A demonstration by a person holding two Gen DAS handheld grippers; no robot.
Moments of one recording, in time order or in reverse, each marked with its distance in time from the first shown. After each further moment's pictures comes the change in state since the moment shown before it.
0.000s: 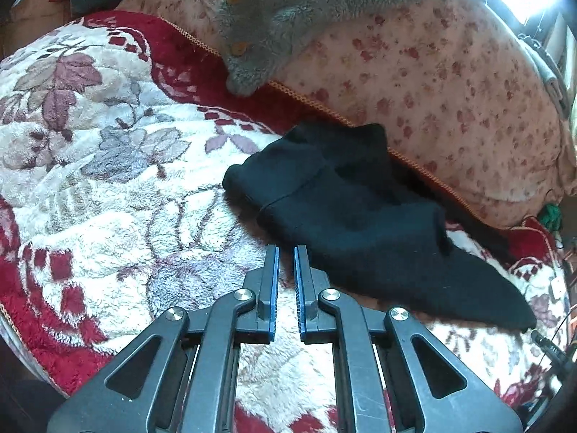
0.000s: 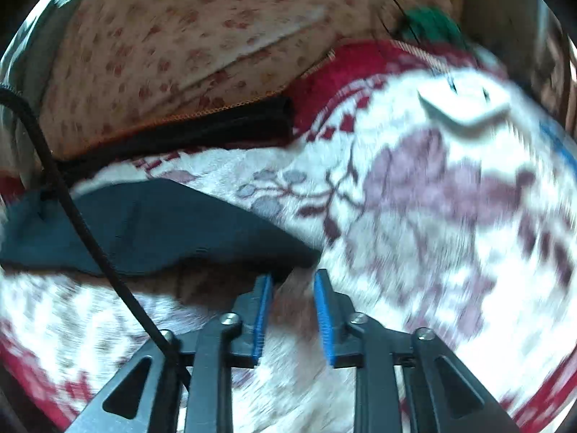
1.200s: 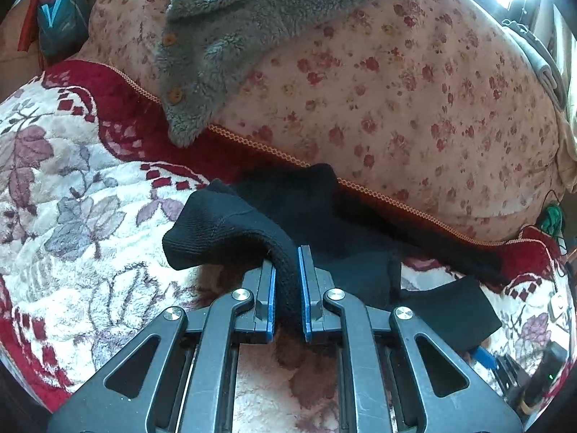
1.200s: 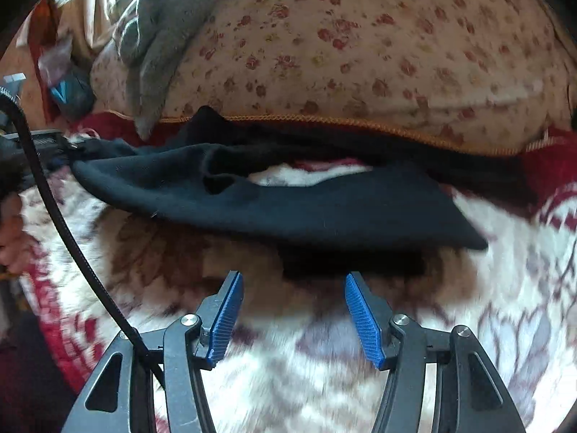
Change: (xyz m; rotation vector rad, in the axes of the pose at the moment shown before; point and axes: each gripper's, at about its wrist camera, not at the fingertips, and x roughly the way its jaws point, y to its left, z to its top) left arm 0.023 -0.089 0.060 0.088 -0.051 0.022; right arm 0.049 0.259 -0.006 -0.389 -0.036 0.238
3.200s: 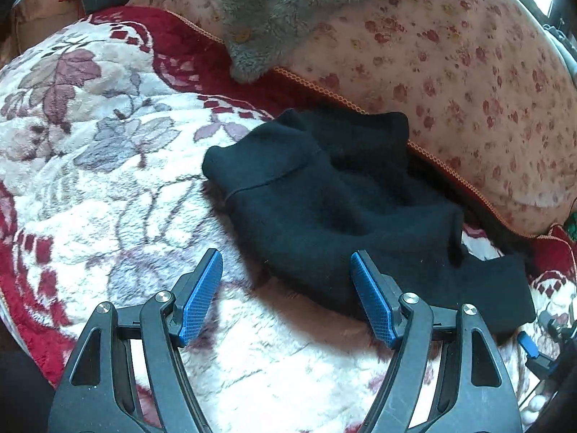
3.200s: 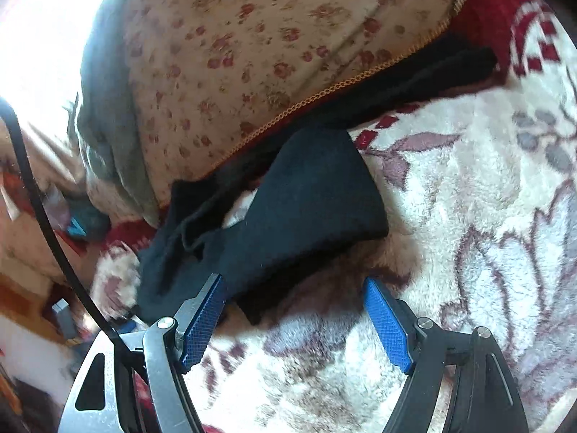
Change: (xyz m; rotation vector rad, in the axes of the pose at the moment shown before) left arm 0.017 0.046 -0.070 -0.109 0.074 0.111; right arm -0.014 -0.119 -0.029 0.639 0.008 0.362
